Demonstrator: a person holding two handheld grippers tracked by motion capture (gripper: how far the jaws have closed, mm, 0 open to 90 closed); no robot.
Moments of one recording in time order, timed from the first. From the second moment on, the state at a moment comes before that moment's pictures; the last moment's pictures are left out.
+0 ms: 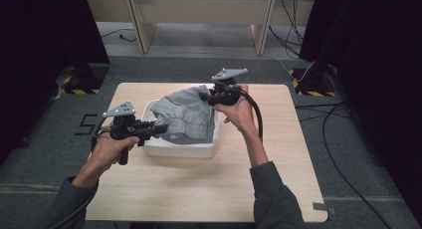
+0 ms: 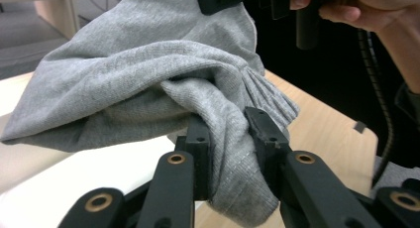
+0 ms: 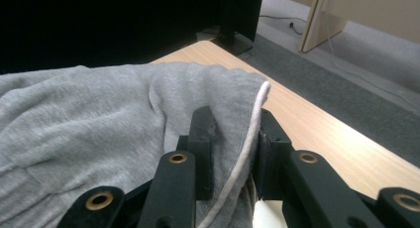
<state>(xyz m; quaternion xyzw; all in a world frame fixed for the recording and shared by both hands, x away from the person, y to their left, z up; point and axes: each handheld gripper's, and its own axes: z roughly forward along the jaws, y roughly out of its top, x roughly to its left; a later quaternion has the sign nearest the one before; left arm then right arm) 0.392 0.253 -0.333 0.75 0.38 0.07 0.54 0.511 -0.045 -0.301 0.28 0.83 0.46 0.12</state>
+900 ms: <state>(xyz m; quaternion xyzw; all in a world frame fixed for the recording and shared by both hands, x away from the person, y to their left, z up) 0.419 0.263 -0.374 0.75 0.42 0.06 0.51 0.538 -0.019 -0.351 0.30 0.84 0.44 0.10</state>
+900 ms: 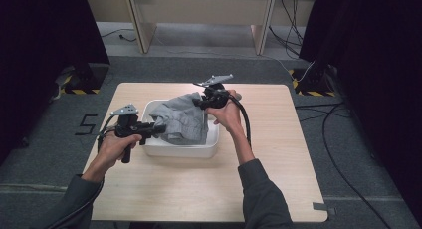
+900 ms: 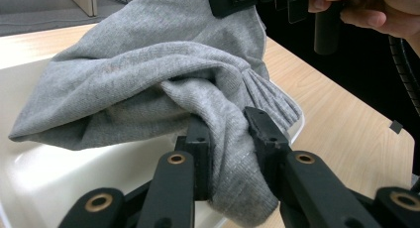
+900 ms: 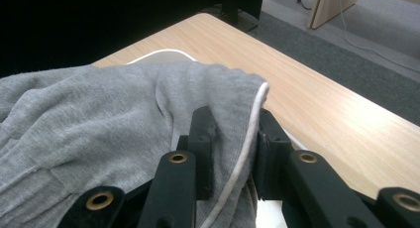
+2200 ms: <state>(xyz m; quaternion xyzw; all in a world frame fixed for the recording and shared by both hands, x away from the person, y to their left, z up) 0.443 0.260 -0.420 0.77 0.45 0.04 0.44 0.557 -0.008 -0.412 0.35 0.85 0.39 0.05</state>
